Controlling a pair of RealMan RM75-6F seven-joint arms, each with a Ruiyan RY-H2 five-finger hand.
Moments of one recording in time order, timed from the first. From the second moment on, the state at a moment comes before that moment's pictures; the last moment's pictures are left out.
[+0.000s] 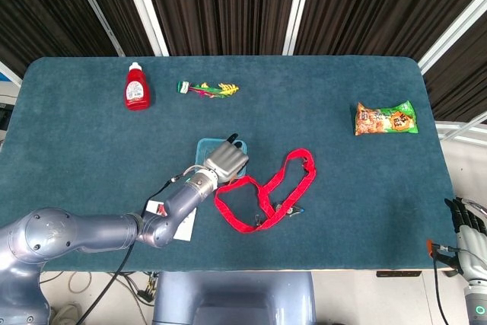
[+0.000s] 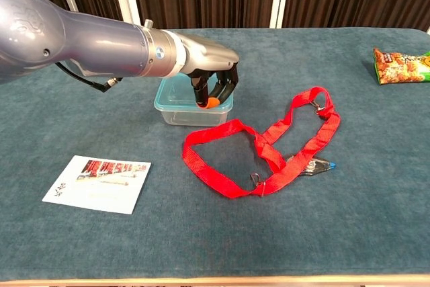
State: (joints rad) left arm -1.40 -1.64 -0.02 -1.33 0.53 0.69 0.62; right arm 0.03 -1.02 0.09 -1.83 -1.12 1.30 0.00
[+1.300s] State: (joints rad) left arm -1.39 -1.69 -0.01 -1.30 0.54 0.73 0.69; right arm 0.04 -1.02 0.09 -1.83 -1.11 1.29 0.01
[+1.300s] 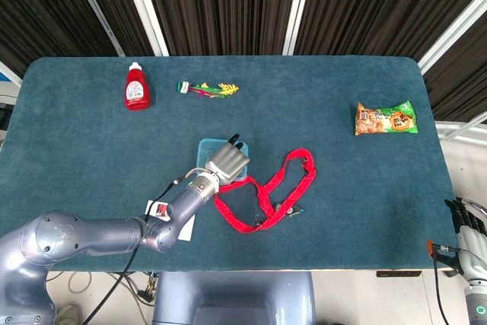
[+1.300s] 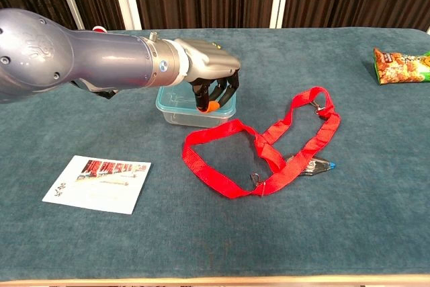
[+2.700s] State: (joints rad) left arm -1.31 -1.74 -0.03 -1.22 0.61 0.74 0.69; right arm 0.04 -1.02 0.09 -1.83 -1.11 1.29 0.00
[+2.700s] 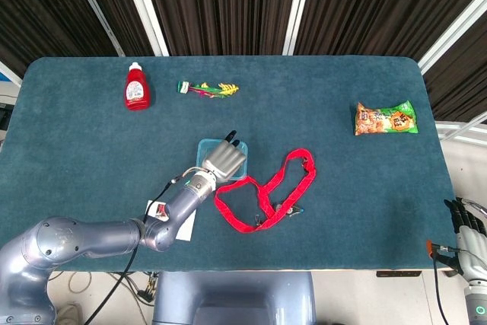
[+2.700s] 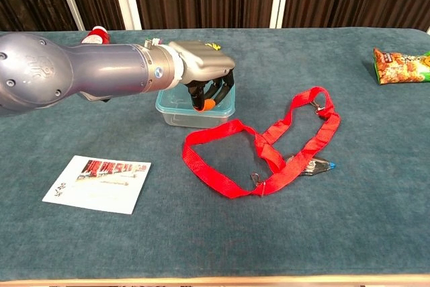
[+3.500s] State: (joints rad) left arm -1.27 -1.74 -0.06 -1.22 0.68 0.76 0.69; right arm 0.04 -1.02 0.09 -1.84 -1.11 1.30 0.00
